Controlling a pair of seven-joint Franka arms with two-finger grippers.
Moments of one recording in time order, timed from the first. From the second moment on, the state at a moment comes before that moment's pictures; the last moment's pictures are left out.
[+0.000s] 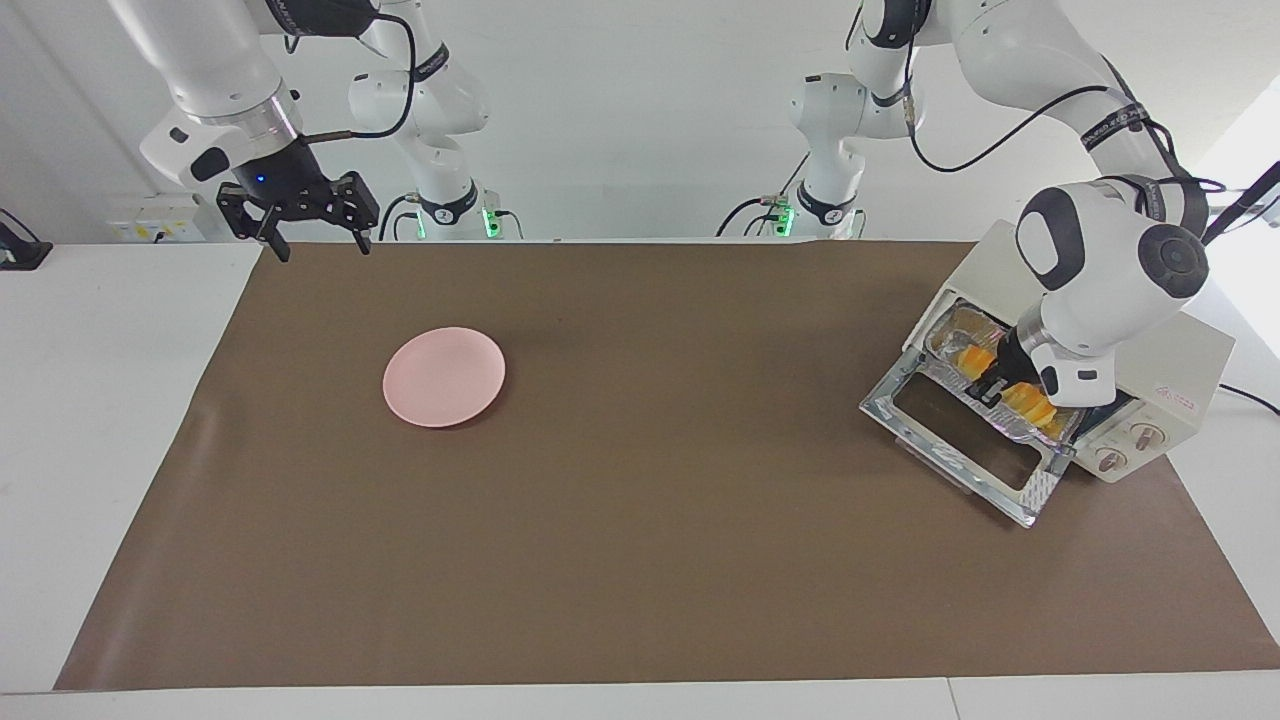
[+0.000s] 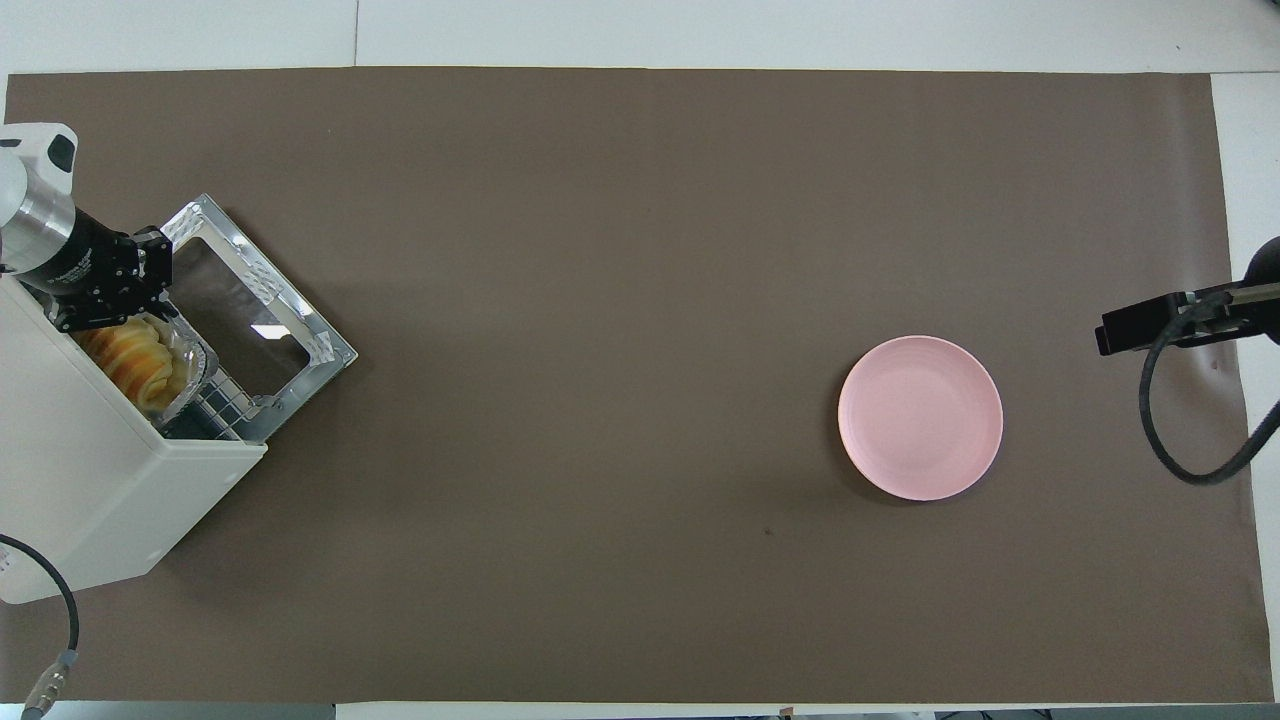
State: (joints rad) left arm -0.15 0.30 0.25 -1.65 -0.05 1.74 -0.64; right arm -0.05 -0.07 0.06 -1.63 0.01 1.52 -0.08
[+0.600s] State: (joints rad) left arm -0.15 0.28 0.24 -1.71 -0.03 1.81 -0.63; right arm -0.05 -0.07 0.06 -1.63 0.01 1.52 -0.08
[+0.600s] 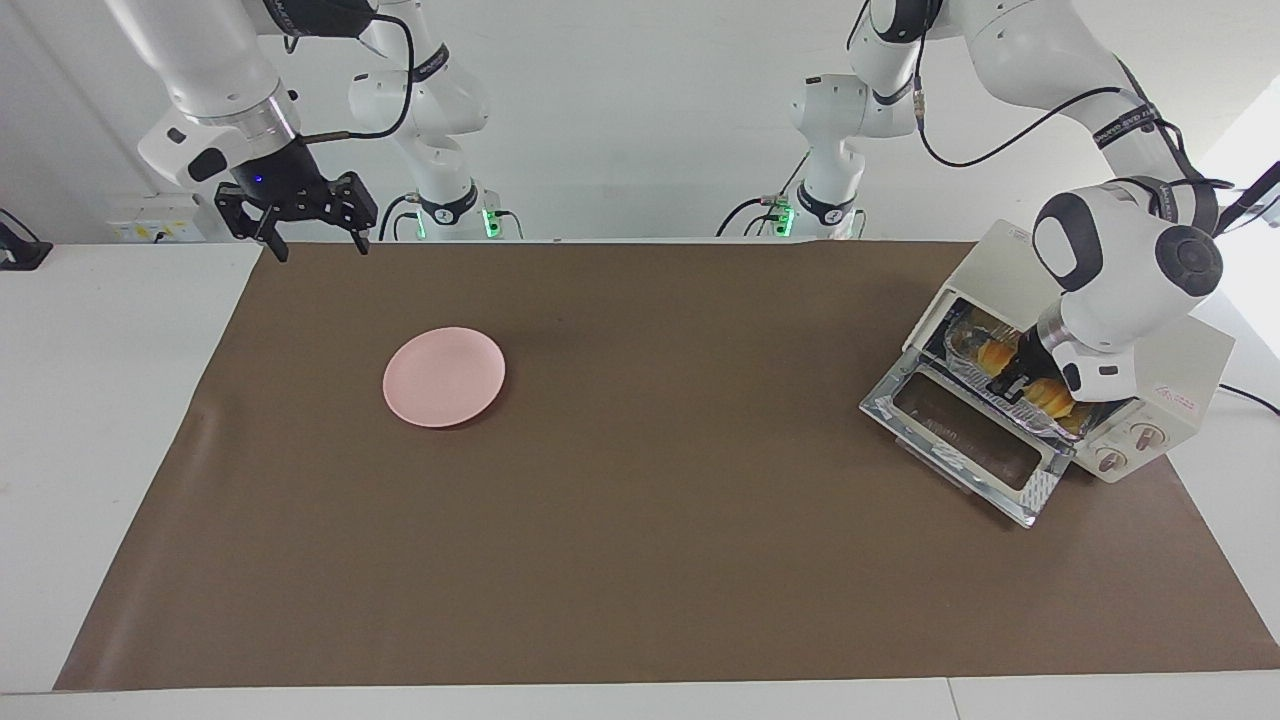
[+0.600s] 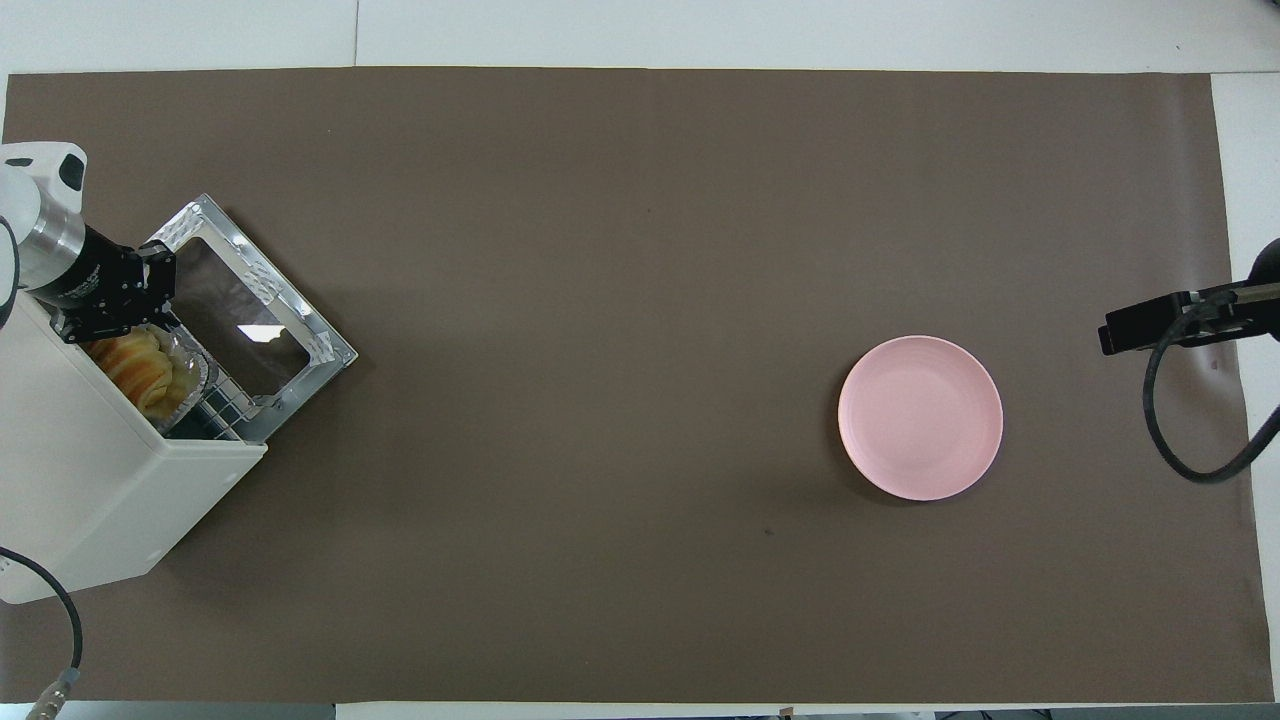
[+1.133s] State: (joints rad) left arm -0.17 0.27 0.23 -1.68 -0.03 1.83 -0.61; right arm -0.05 -0.07 0.06 -1.63 0.01 1.52 -0.08
